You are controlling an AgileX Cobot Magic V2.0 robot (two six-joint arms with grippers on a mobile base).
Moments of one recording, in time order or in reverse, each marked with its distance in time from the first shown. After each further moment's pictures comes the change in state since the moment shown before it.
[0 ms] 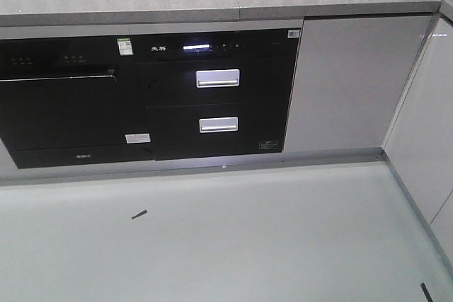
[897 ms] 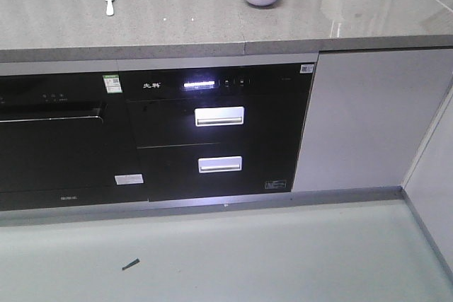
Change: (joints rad) left arm 0.000 0.000 0.000 0.000 0.000 0.000; right arm 0.000 0.000 0.000 0.000 0.000 0.000
